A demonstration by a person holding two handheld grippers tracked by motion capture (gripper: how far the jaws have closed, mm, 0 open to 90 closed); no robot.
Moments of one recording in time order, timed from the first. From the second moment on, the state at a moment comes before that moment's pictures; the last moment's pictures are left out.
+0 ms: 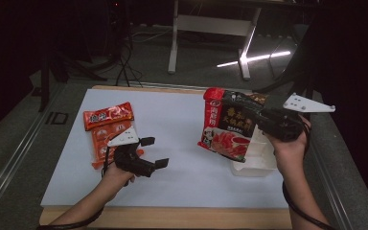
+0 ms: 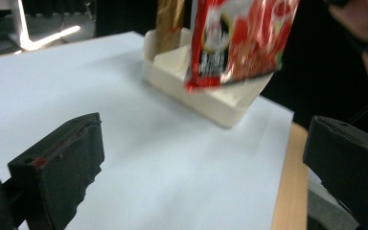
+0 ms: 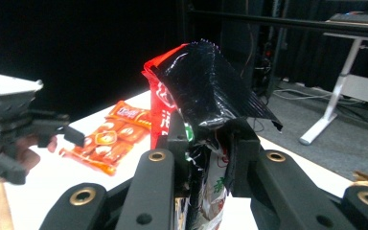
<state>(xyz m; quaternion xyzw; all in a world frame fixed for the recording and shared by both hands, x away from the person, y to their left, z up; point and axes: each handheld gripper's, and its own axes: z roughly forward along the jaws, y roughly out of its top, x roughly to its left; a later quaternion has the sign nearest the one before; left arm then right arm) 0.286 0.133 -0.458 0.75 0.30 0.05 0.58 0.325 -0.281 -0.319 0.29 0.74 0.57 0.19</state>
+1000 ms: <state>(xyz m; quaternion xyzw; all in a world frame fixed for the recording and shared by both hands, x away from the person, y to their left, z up) 0.244 0.174 -0.509 0.76 0.32 0.08 0.55 0.382 -0.349 -0.324 0.36 0.72 0.55 0.24</state>
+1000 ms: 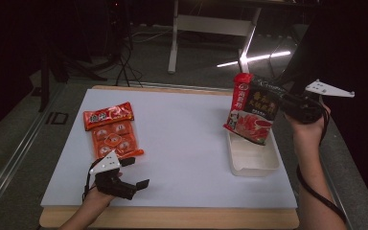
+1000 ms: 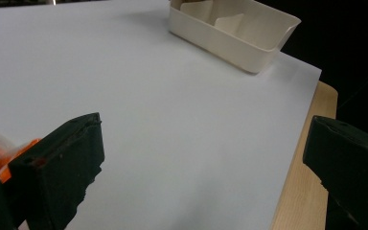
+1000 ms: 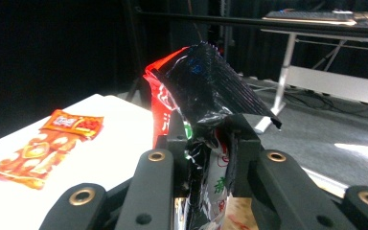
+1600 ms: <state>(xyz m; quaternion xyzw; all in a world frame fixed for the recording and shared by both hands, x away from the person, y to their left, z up) 0.246 0.177 -0.511 0.75 0.33 0.08 0.57 0.409 -0.364 -0.359 0.37 0.73 0.51 0.25</state>
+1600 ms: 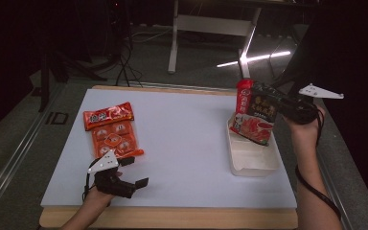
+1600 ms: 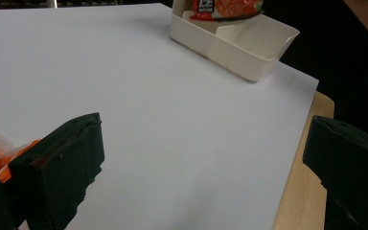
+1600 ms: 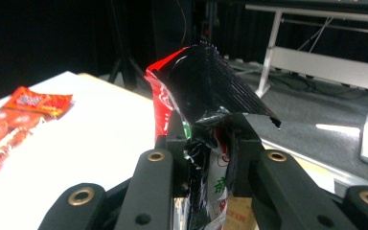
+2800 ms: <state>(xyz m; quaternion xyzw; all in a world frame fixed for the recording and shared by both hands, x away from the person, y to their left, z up) 0.249 0.179 -0.516 0.75 0.34 0.07 0.57 0.406 -0.381 -0.421 0.36 0.73 0.55 0.18</state>
